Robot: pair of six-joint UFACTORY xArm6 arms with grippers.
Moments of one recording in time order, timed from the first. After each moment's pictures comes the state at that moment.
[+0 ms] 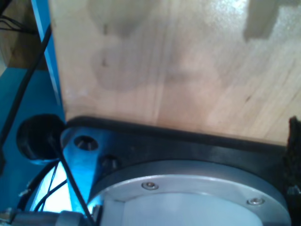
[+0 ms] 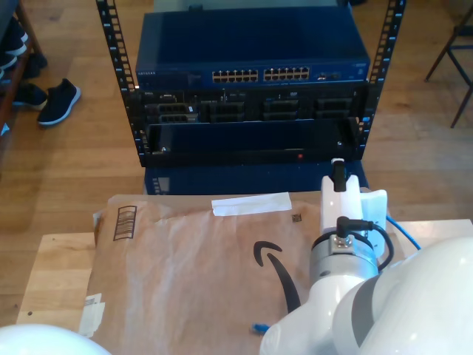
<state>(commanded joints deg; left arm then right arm) 96.9 -29.5 -5.8 5.5 61.0 -5.6 52.4 6.4 -24.9 67.3 -71.8 60.9</state>
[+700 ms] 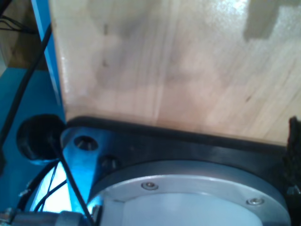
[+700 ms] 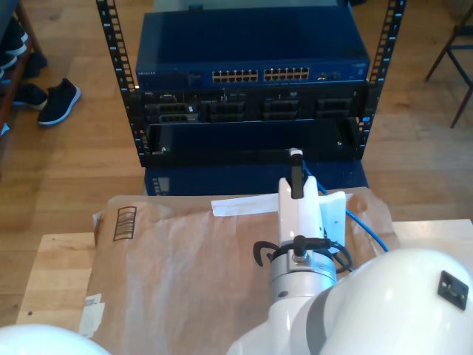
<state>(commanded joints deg) 96.9 -29.5 -5.8 5.5 61.0 -5.6 57.3 14.9 -35.3 65.1 -80.6 61.3</state>
